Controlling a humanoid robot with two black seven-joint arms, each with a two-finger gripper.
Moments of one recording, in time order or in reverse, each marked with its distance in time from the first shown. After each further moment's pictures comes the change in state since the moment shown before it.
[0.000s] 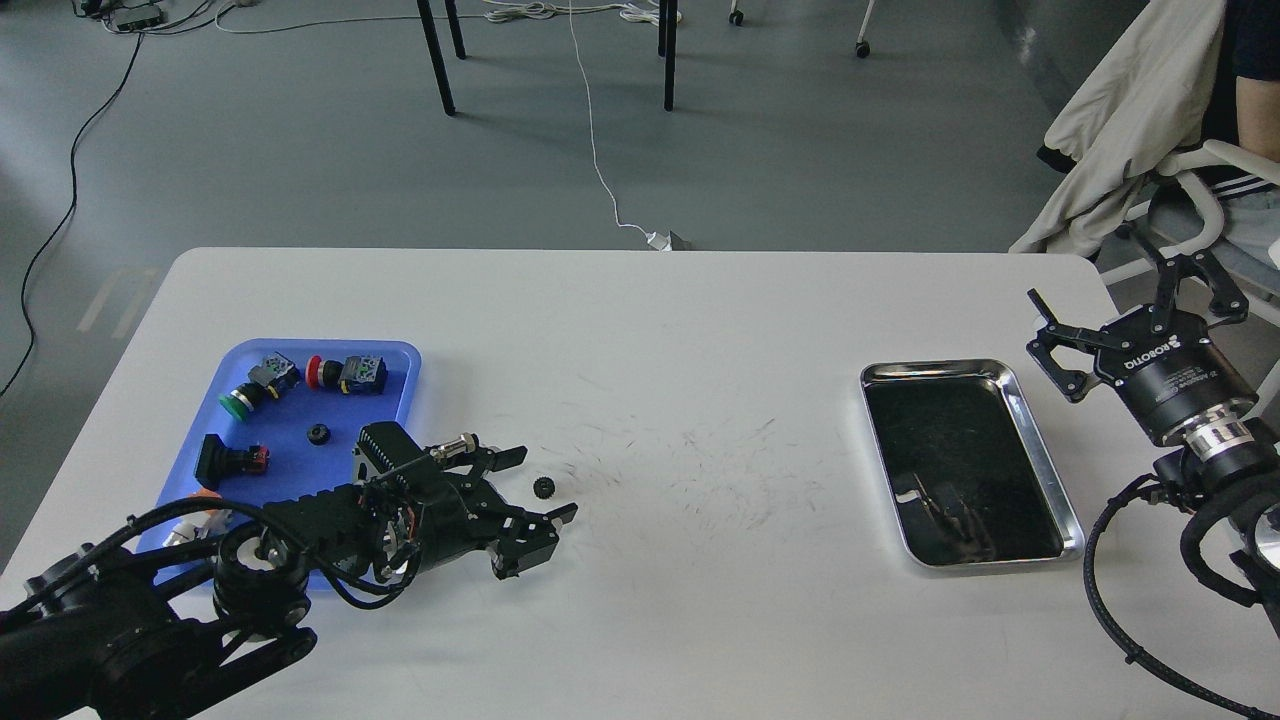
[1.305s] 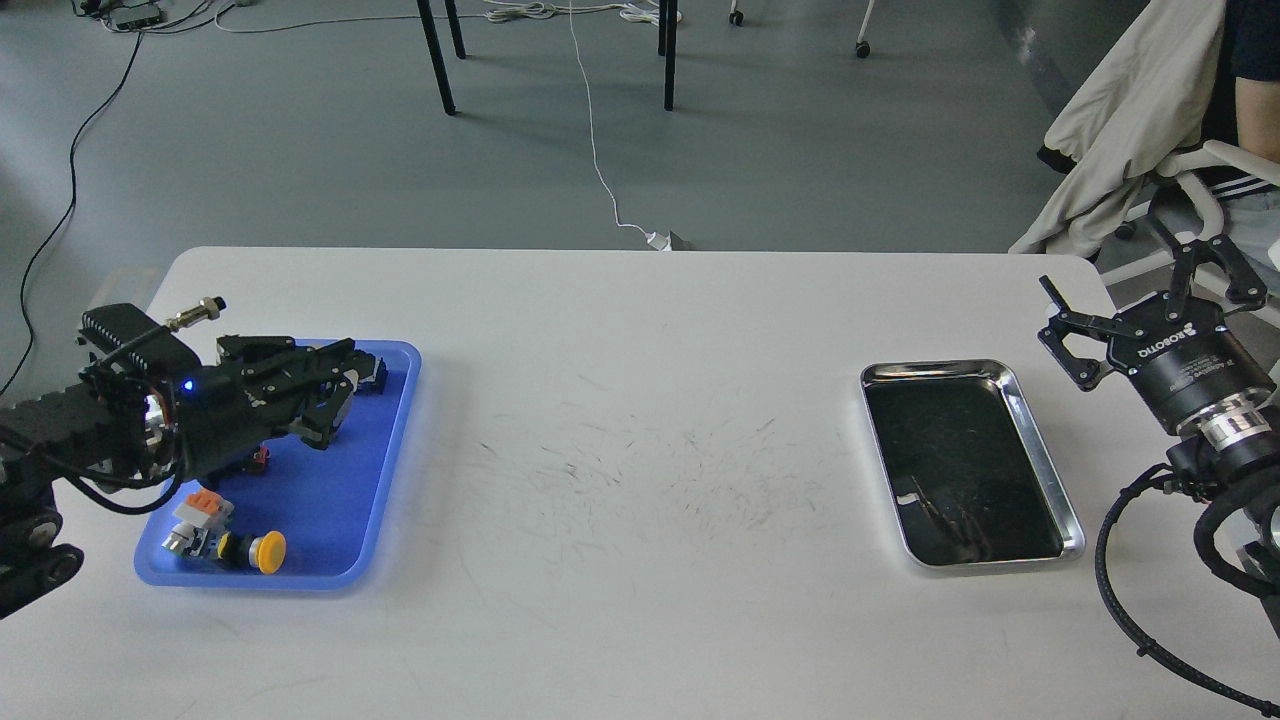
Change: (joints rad) left arm -0.009 0.476 -0.077 -0.126 -0.272 0.085 -0.069; right arm 0.002 -0.022 0.014 0.019 -0.001 0.000 0.001
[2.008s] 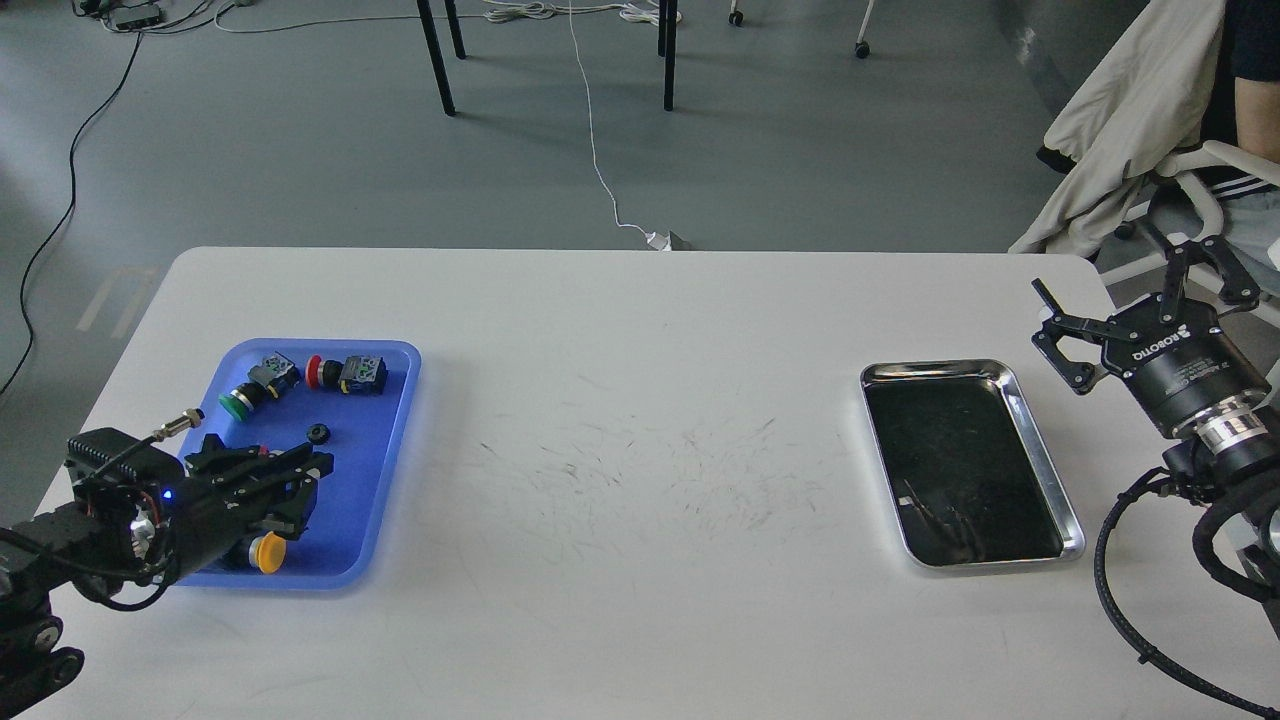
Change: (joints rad) left arm 0.159 -0.101 0.004 0.183 -0.040 0.087 -0.003; right arm -0.009 -0.008 -0.010 0.026 0.000 0.000 0.000
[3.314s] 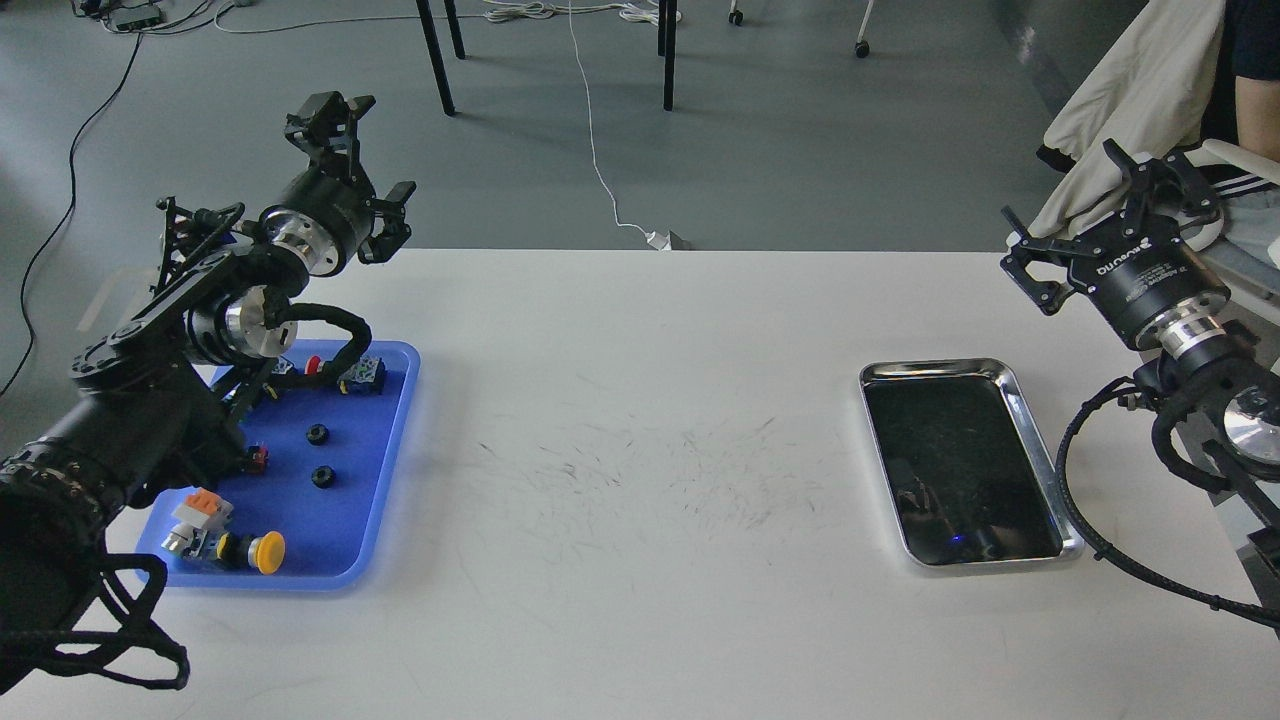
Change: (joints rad) left arm -0.521 -0.595 -0.374 0.660 -1.650 -0.392 0.061; right arm 0.268 0.063 -0.071 -0.065 0.009 -0.163 -0.097
